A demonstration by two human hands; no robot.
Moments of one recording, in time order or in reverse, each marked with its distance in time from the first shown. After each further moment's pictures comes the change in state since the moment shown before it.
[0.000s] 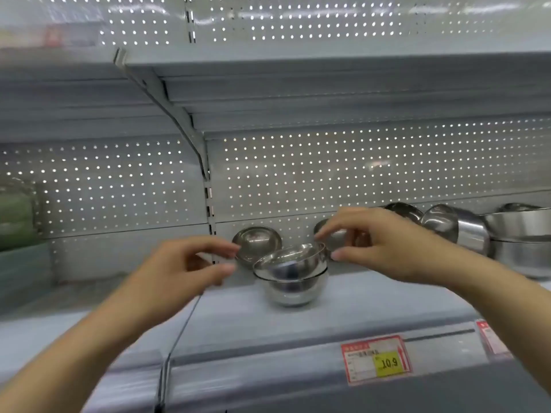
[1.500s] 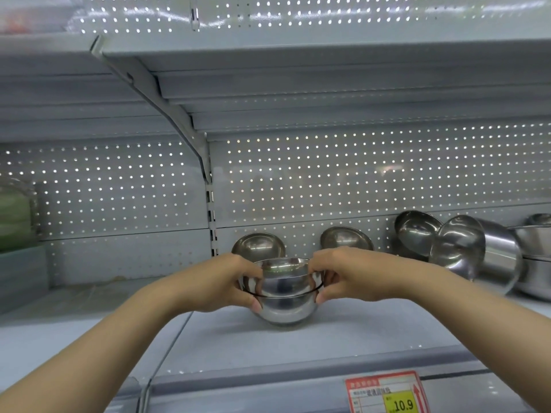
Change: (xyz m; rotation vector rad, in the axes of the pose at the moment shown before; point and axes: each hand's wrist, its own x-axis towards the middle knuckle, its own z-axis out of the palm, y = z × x) left_hand 0.077 -0.040 0.035 0.519 -0.480 0.142; right_hand 0.051 0.047 0.040 -0.191 -0.375 -0.083
